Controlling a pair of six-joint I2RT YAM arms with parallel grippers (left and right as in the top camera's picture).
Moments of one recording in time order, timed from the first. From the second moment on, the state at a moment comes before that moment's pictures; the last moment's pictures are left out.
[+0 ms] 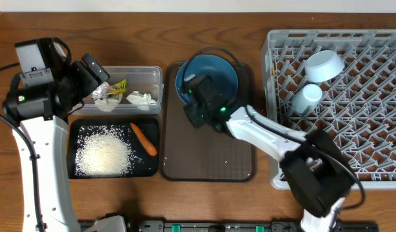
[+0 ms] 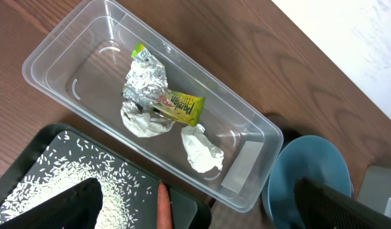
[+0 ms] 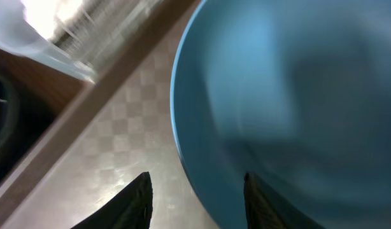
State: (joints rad) left arm 0.23 1.37 1.43 -0.98 0.12 -0.49; right arm 0.73 1.95 1.26 -0.26 0.00 0.10
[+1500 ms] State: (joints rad) left arm 0.23 1.37 1.43 -0.98 0.12 -0.49; right arm 0.74 1.99 1.26 -0.22 0.03 -0.17
